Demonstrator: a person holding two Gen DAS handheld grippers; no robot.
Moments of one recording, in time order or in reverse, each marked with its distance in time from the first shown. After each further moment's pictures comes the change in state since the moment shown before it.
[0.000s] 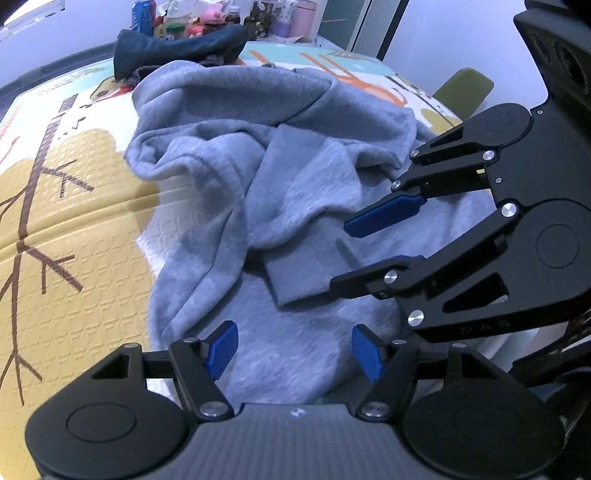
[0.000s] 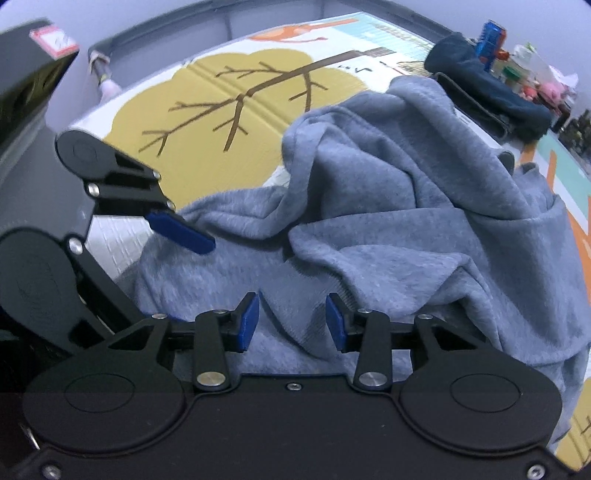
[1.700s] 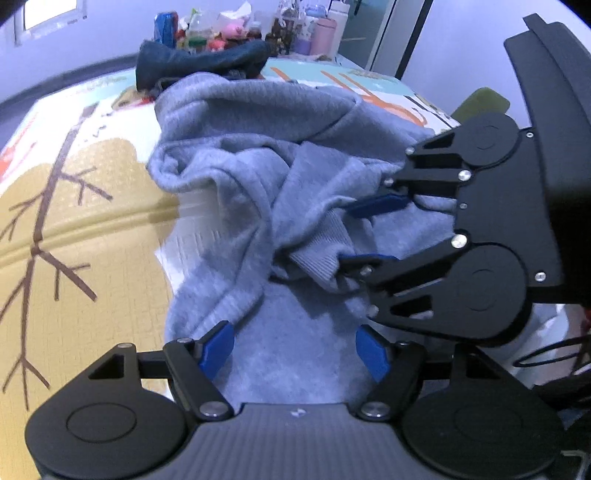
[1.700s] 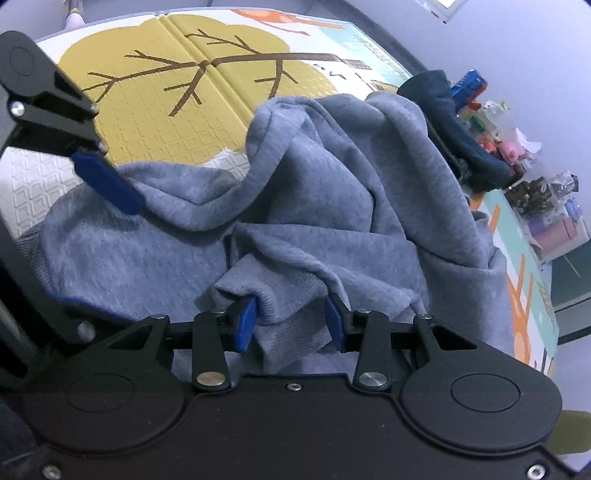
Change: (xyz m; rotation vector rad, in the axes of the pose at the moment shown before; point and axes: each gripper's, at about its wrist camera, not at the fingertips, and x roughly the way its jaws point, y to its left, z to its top) left arm 0.006 0.007 0.006 -0.034 -0.083 0.051; right arm 0.041 0.016 0.002 -0.189 0.005 -0.314
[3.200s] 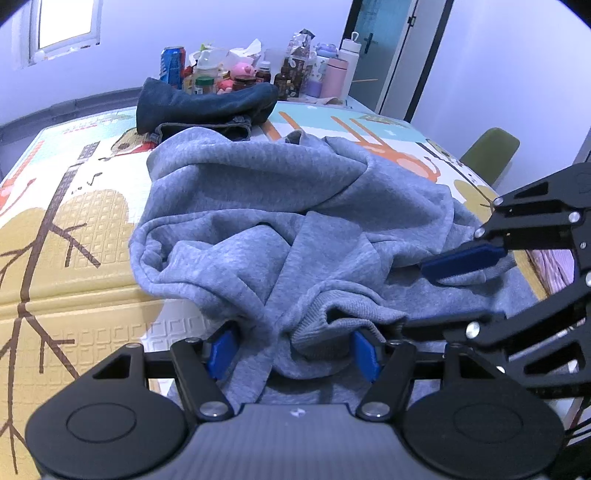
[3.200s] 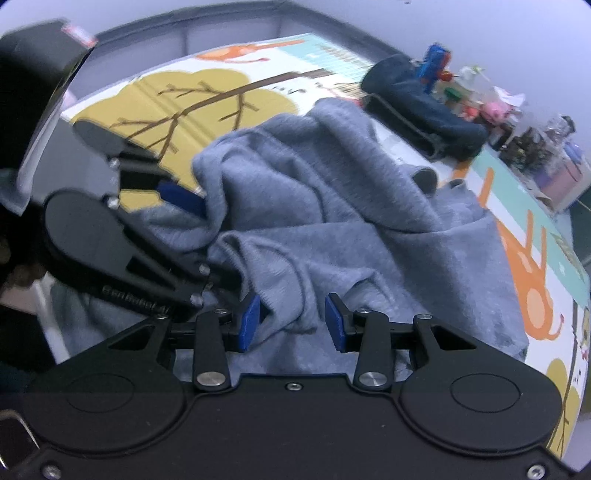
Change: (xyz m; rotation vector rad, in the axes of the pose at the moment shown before) left arm 0.026 -0.006 0.044 -0.017 -0.130 0.027; right arm -0.047 -0.065 -0.018 0.188 -0.048 0.136
